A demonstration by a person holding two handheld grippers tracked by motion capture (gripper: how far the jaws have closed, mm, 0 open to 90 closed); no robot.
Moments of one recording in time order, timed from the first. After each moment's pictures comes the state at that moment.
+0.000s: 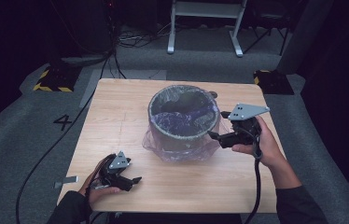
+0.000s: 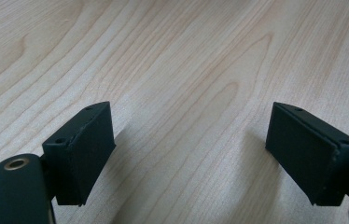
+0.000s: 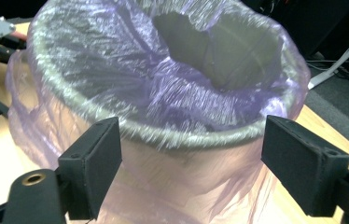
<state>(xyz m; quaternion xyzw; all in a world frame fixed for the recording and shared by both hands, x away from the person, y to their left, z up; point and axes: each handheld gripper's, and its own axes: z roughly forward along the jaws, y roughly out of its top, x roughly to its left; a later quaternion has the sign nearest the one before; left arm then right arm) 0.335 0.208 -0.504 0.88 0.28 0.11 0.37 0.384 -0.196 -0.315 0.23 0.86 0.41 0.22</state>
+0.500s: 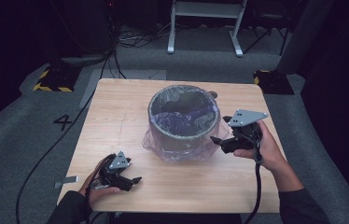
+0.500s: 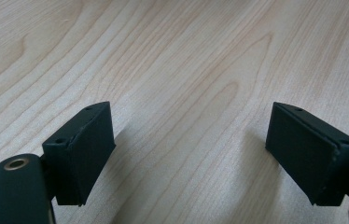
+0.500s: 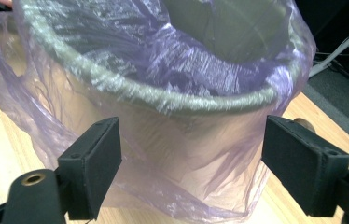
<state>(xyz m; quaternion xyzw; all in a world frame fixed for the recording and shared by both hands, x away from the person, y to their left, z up) 0.335 0.208 -0.504 0.88 0.28 0.11 0.37 0.378 -0.202 -0.327 0.22 0.87 0.38 0.23</state>
